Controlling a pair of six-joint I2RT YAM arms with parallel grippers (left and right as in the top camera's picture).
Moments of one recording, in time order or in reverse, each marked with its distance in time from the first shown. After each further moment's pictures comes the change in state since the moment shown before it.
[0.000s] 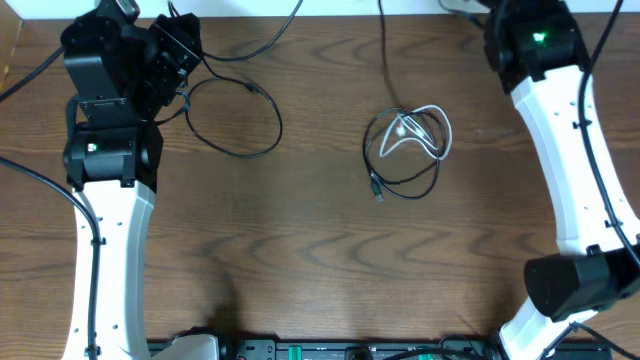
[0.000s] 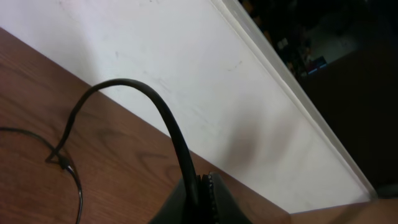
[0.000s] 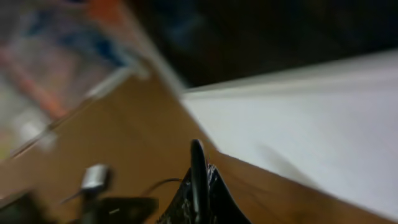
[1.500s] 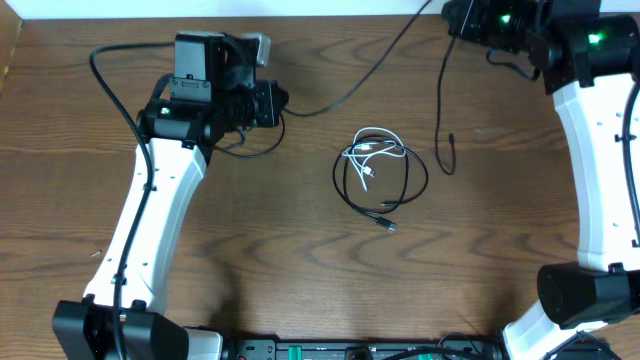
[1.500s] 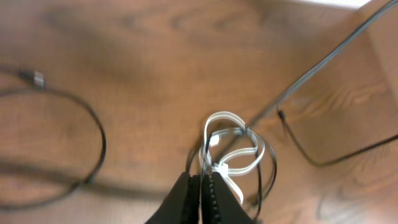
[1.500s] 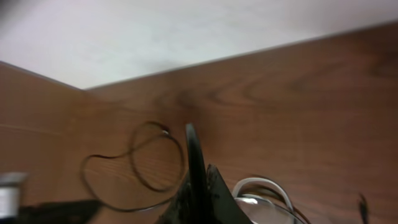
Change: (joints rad) left arm -0.205 0.177 0.000 -0.318 0.155 0.623; right arm -0.101 -0.039 0.034 -0.920 0.378 -0.250
